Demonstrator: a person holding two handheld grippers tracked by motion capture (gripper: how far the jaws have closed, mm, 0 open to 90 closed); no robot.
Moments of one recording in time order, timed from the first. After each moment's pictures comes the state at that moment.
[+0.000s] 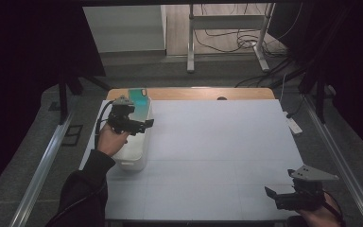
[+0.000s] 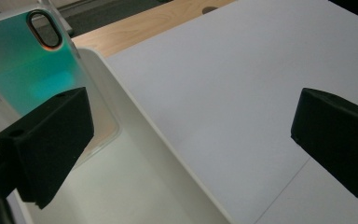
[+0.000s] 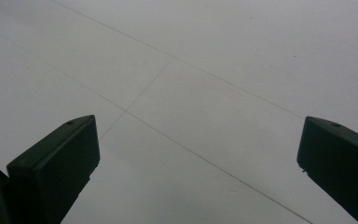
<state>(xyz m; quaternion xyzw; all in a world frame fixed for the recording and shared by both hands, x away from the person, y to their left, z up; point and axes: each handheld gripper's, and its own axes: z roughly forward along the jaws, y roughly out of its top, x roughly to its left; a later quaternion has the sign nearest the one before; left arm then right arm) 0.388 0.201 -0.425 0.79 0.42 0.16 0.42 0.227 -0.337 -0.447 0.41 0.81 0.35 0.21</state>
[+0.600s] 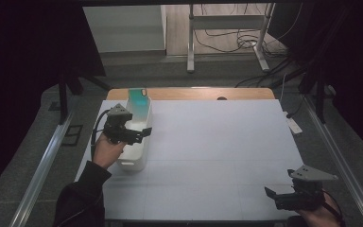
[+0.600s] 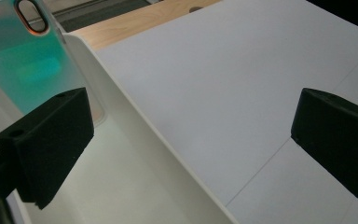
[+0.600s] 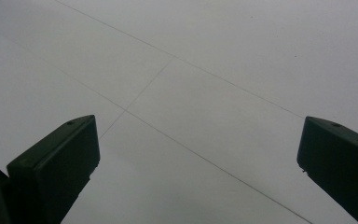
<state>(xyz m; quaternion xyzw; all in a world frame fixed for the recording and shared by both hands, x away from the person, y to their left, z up) 0.354 0.204 -0.428 0.78 0.41 0.15 0.44 0.227 -0.336 -0.447 0.41 0.82 0.35 0.21</state>
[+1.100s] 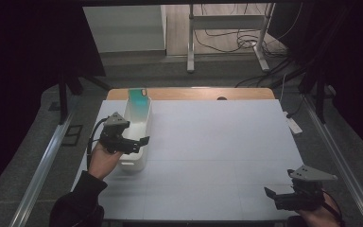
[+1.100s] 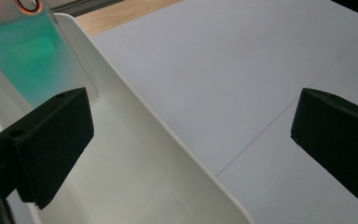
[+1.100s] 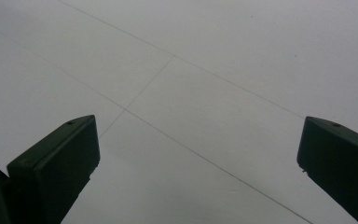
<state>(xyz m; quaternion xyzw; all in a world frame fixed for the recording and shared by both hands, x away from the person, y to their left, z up) 0.326 0.205 -0.432 0.79 0.41 0.16 0.43 0.227 -0.336 -0.448 0.41 0.82 0.35 0.21</state>
